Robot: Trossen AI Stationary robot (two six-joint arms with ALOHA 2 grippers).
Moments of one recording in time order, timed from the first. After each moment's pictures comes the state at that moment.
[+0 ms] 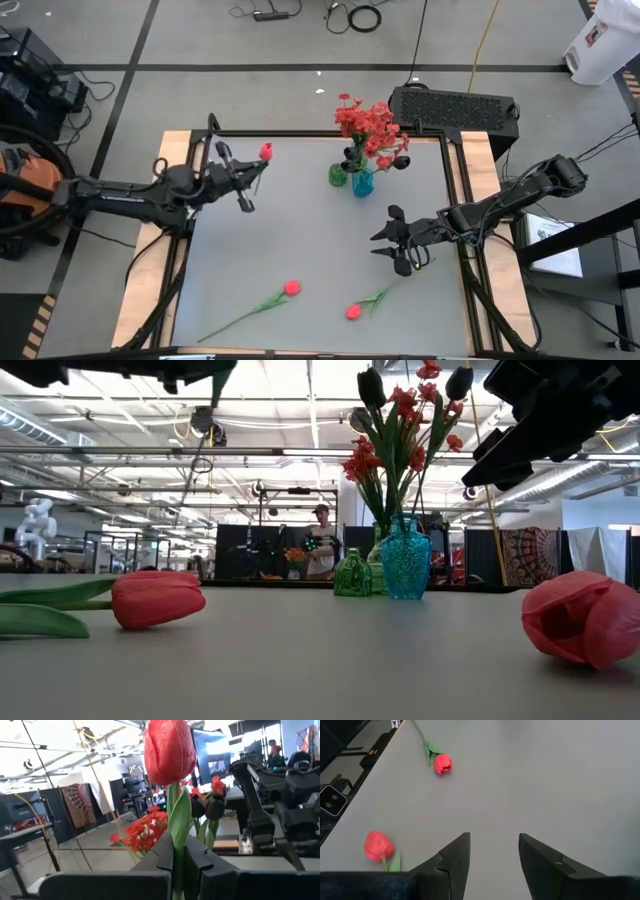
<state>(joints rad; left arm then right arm) 0.03 0.77 0.48 0.51 -0.34 0.32 0.35 1.09 0.50 0.03 0.21 0.30</state>
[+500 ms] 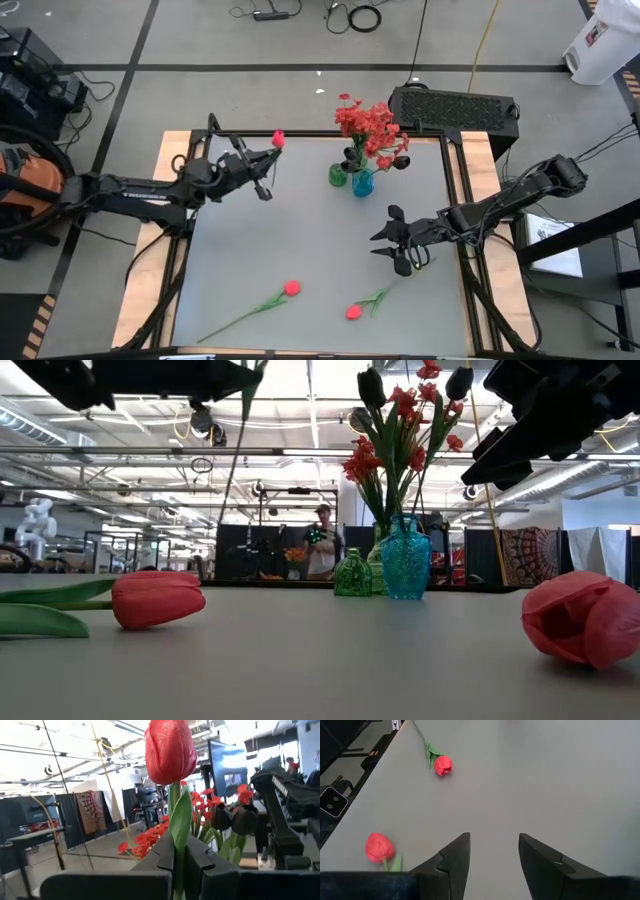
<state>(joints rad) 0.16 1.02 0.48 0.85 -0.26 0.28 0.35 1.09 0.50 0.03 0.21 0.30</state>
